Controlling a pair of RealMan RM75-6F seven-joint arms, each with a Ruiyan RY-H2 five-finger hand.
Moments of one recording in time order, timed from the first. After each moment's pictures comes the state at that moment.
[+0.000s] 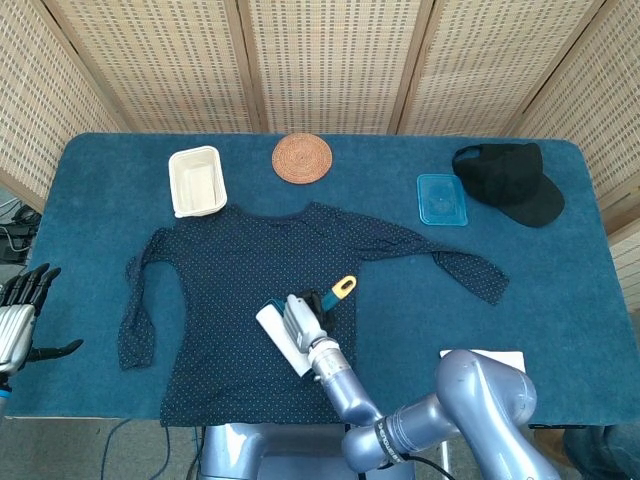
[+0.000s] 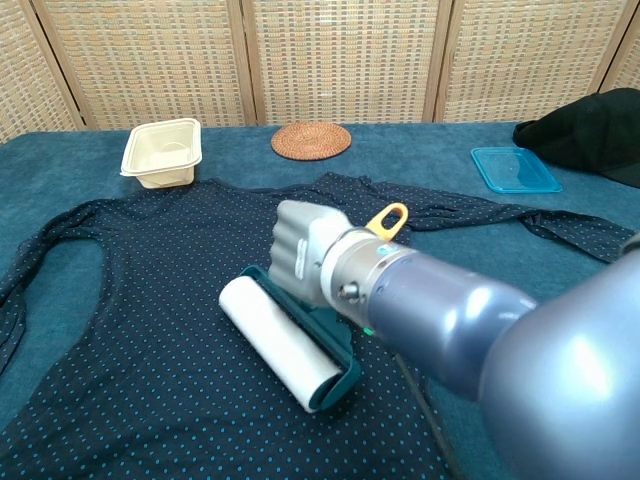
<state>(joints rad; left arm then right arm) -0.17 -1.07 -0.05 -1.65 1.34 1.29 0.01 1.39 -1.91 0.02 -1.57 -0.36 1.30 -1.87</state>
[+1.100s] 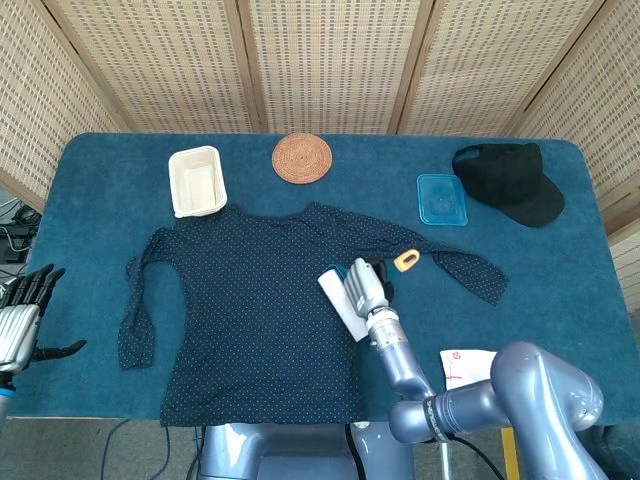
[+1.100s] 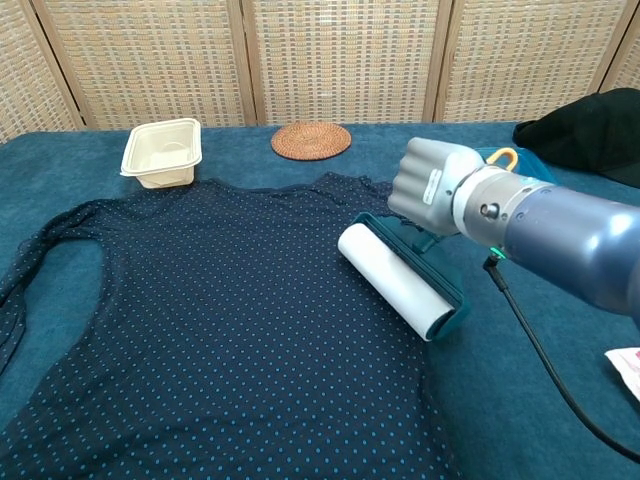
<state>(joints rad) -0.17 -1.07 -0.05 -1.65 1.33 1.29 0.03 1.23 -1.71 -0.06 -1.57 -0.44 1.33 -1.68</state>
